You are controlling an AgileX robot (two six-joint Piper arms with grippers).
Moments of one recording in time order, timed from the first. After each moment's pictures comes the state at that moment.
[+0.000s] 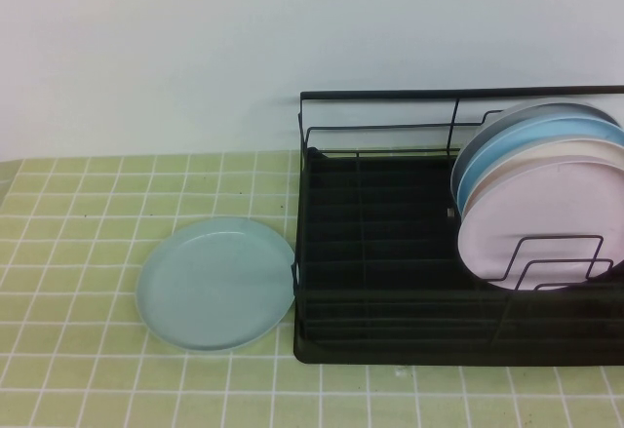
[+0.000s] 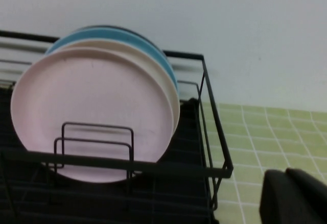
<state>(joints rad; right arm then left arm) -0.01 0.06 -0.24 -0.03 0.38 -0.09 -0.04 0.15 -0.43 -0.04 0.41 -0.19</state>
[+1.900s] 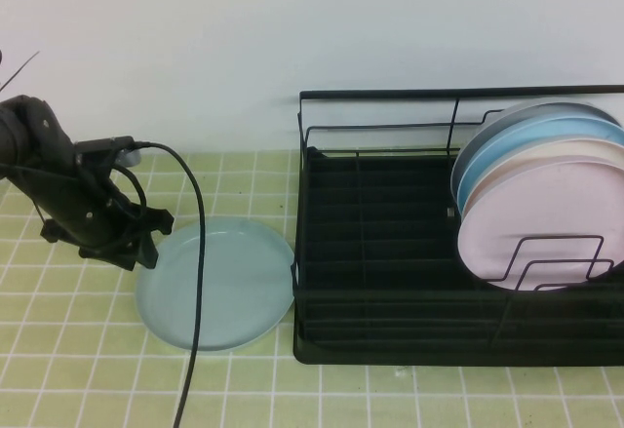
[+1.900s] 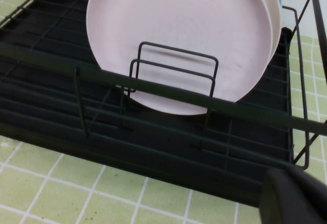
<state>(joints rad) -0.01 0.34 -0.25 0.38 0.40 -0.54 -0.04 2.01 -1.47 -0.33 0.84 0.23</state>
